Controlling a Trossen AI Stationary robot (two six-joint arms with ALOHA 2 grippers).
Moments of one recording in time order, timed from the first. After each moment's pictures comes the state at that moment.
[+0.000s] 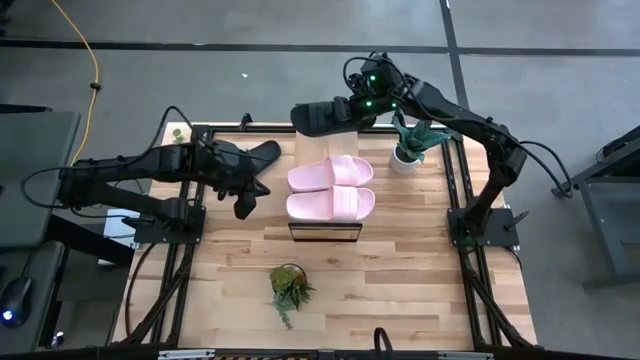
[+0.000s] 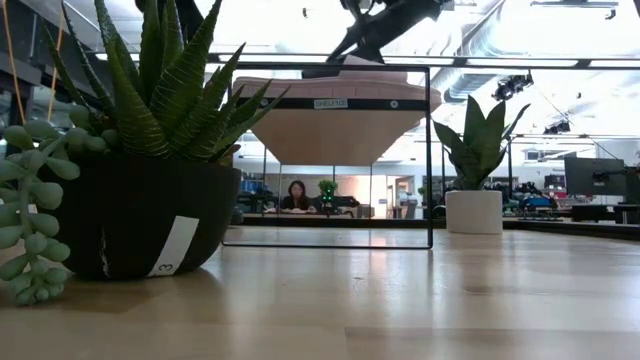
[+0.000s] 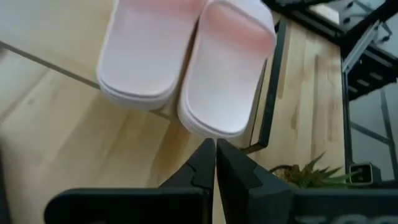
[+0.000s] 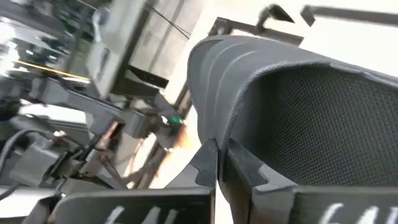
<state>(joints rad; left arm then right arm) 0.24 1.00 1.04 -0.78 0.08 -0.34 -0.57 1.71 1.73 -0.58 -0.44 0.76</state>
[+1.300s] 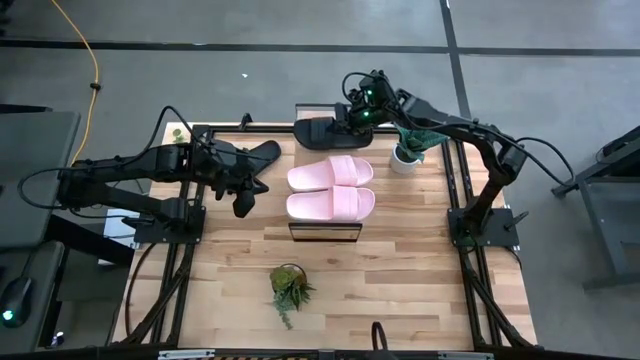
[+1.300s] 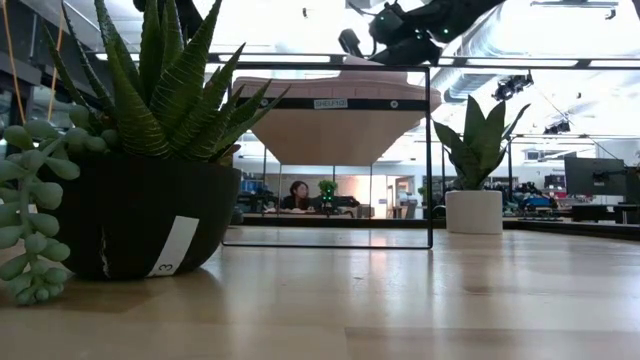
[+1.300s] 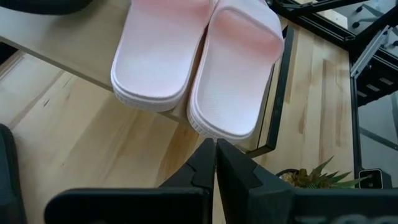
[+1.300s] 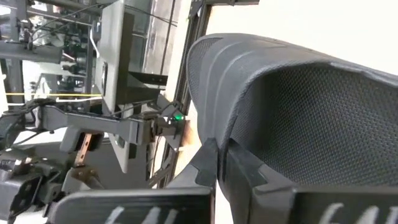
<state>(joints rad) 0.24 0.98 1.04 -0.79 0.04 -0.34 -0.61 1.71 1.46 -0.32 -0.53 0.99</state>
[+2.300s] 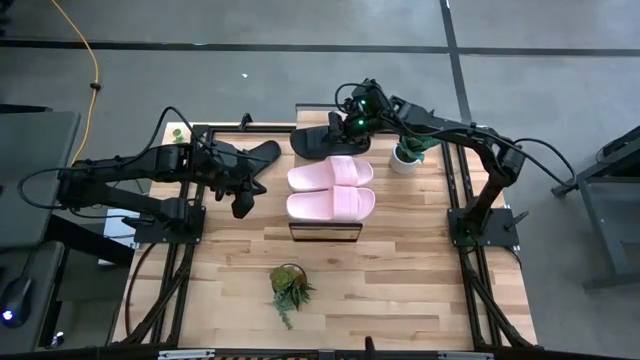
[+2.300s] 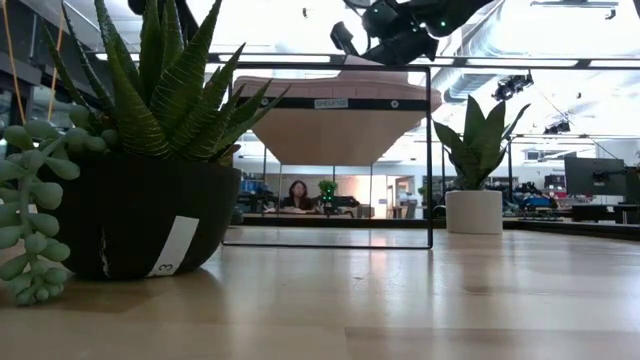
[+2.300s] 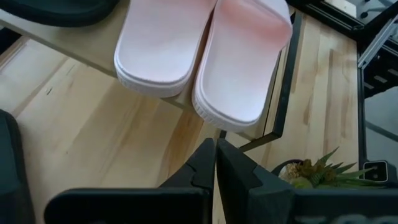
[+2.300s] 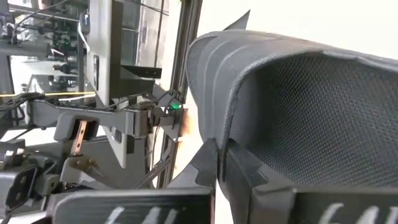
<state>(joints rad) 0.24 0.98 1.04 -0.83 0.04 -0.34 -0.53 1.71 1.46 -0.35 -0.48 1.06</state>
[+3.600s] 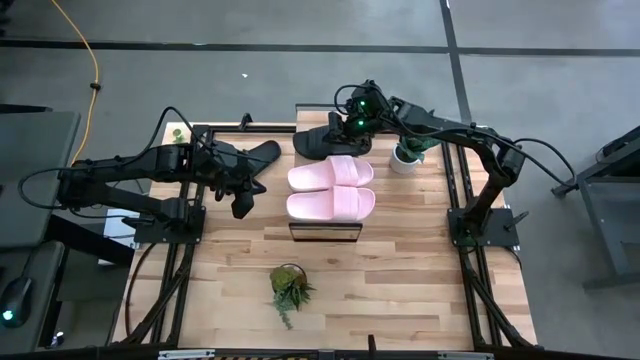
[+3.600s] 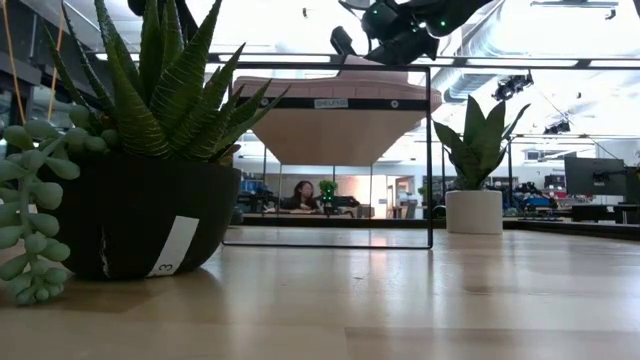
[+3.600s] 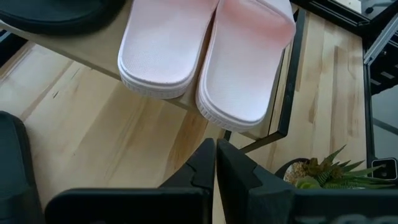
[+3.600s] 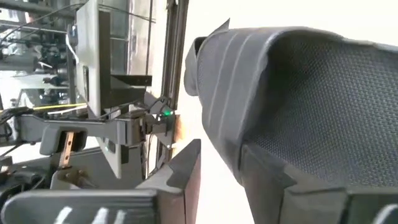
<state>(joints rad) 0.24 0.98 1.04 -0.83 0.03 -0.32 -0.53 1.71 1.46 -0.38 -0.43 1.09</state>
